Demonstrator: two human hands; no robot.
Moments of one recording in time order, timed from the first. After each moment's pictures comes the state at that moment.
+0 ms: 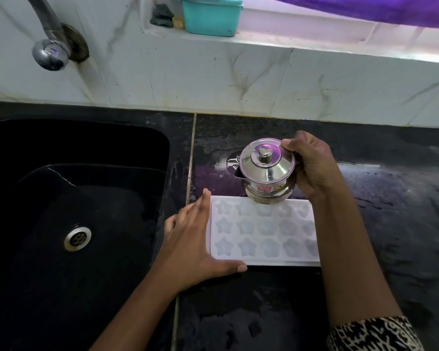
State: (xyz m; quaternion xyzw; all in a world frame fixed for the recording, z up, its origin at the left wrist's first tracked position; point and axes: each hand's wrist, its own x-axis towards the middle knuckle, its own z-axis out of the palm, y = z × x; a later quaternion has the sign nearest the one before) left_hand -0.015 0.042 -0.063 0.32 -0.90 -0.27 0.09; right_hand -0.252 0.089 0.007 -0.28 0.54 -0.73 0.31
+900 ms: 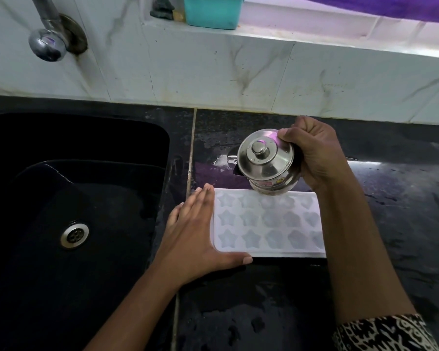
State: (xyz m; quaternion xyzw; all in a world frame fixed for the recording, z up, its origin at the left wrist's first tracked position) left_hand -0.020 0.044 -0.066 0.33 -0.91 -0.25 0.08; right_hand -0.240 0.090 0.020 -0.34 0.59 -0.69 0.24
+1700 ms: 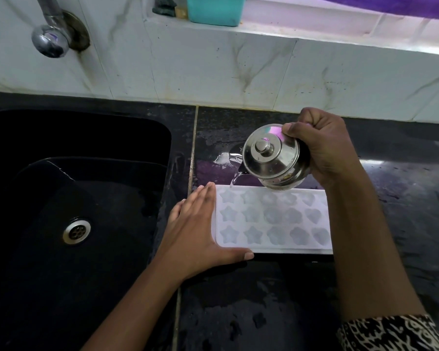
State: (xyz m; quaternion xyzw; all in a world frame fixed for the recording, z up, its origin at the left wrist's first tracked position) left_hand -0.019 0.043 -0.067 0.33 -0.90 -0.26 0.08; right_hand -0.238 0.096 0.030 -0.39 0.63 -0.64 0.18
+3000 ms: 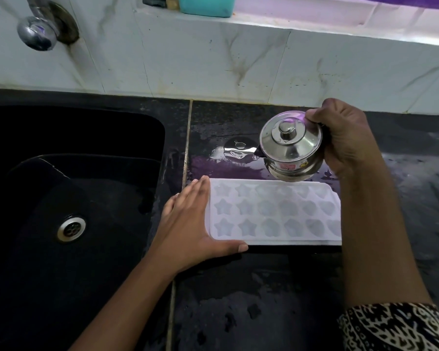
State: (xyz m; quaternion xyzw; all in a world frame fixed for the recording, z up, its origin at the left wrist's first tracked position) left_hand -0.020 0.044 -0.065 0.33 -0.90 -0.26 0.07; right_hand -0.266 0.113 0.030 -0.32 0.57 -0.72 0.23
